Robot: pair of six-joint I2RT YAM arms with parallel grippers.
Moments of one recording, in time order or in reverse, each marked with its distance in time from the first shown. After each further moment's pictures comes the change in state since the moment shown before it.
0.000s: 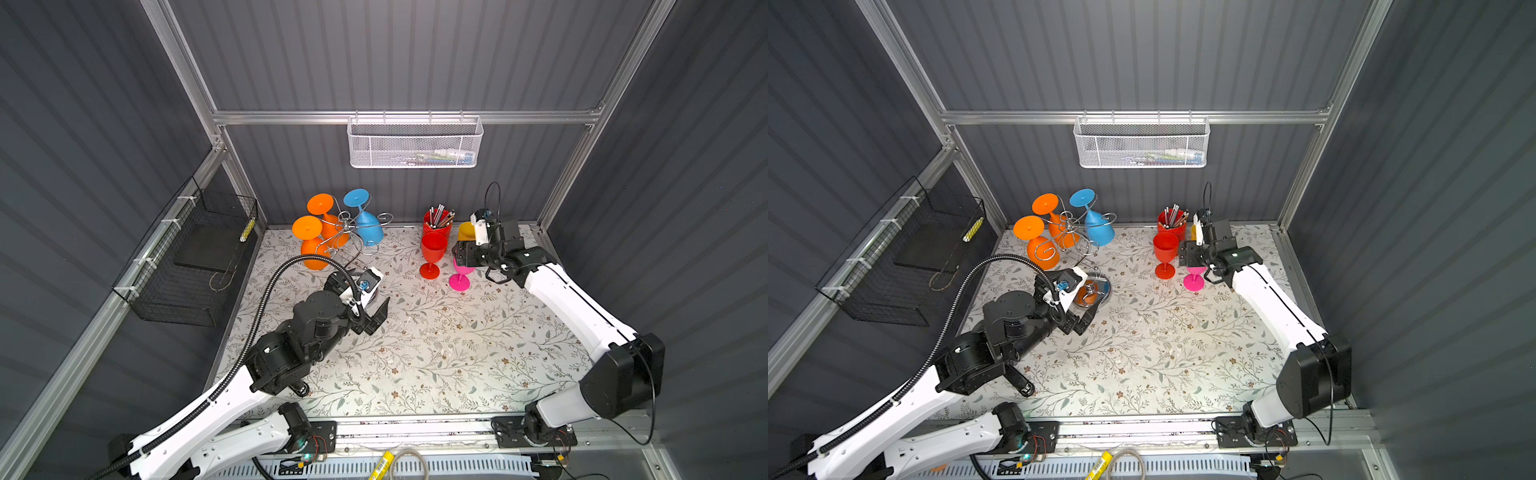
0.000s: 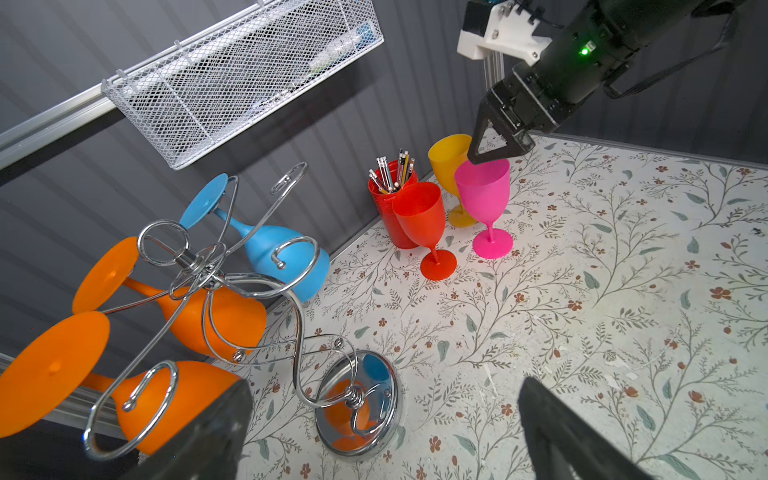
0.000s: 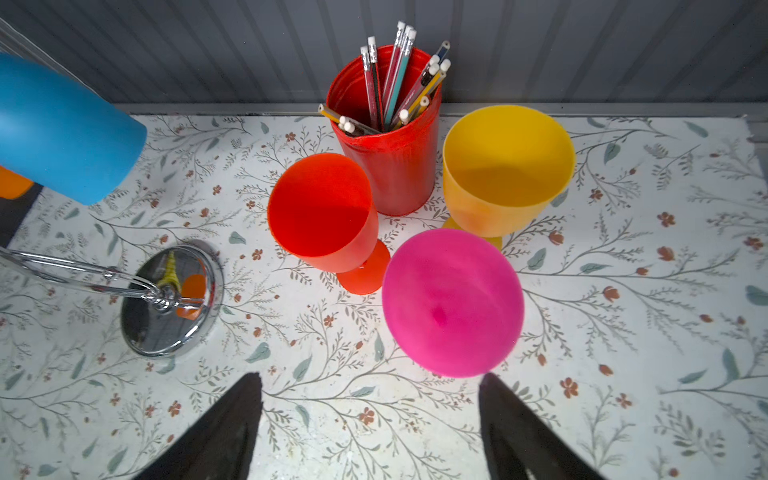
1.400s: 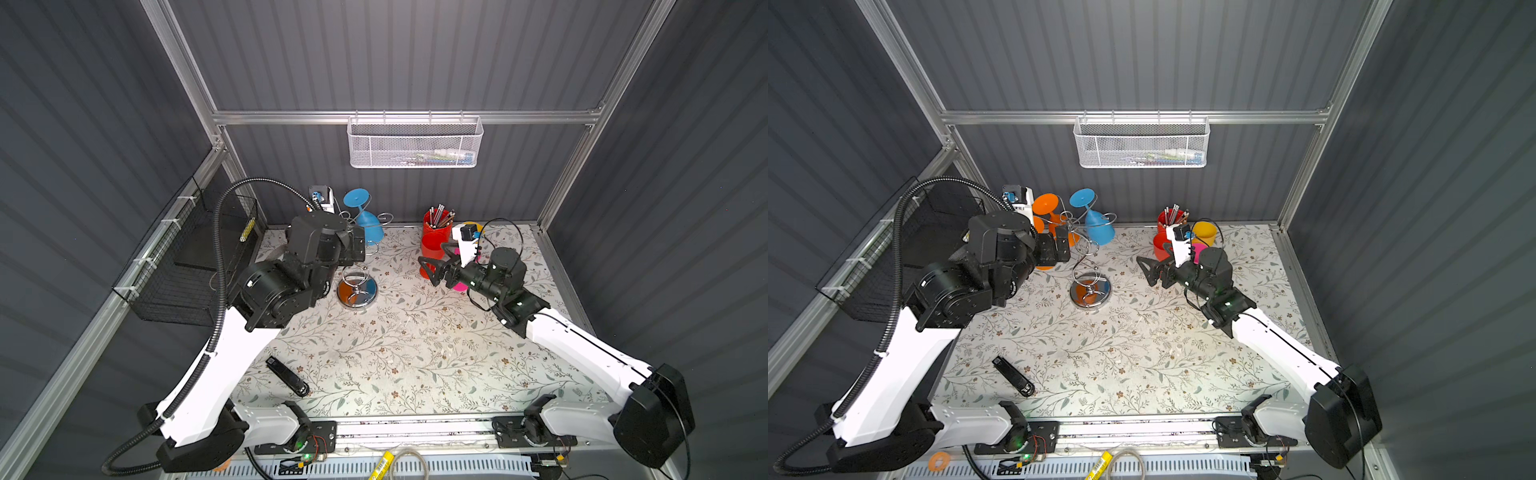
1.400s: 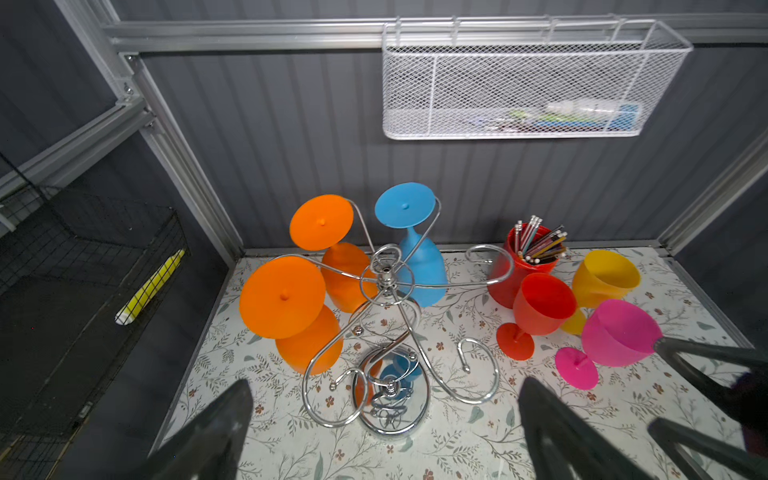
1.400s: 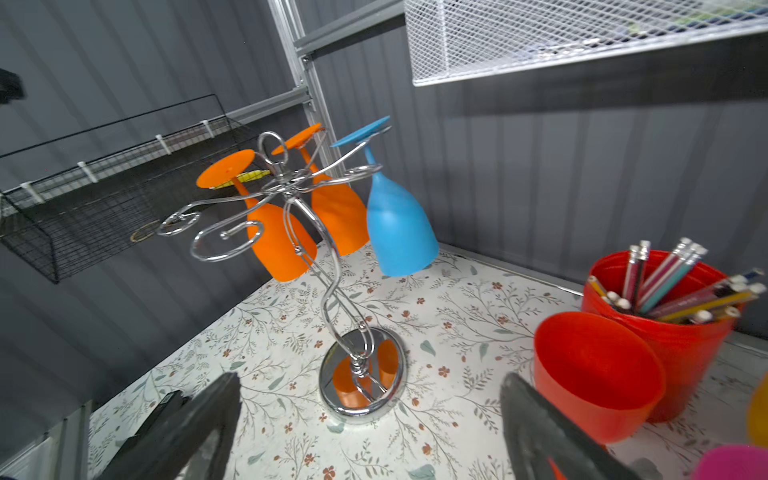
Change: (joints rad) left arm 0.223 0.441 0.840 -0.576 -0.264 -0.567; right arm 0.203 -0.227 -0.422 0.800 -0.286 -0.019
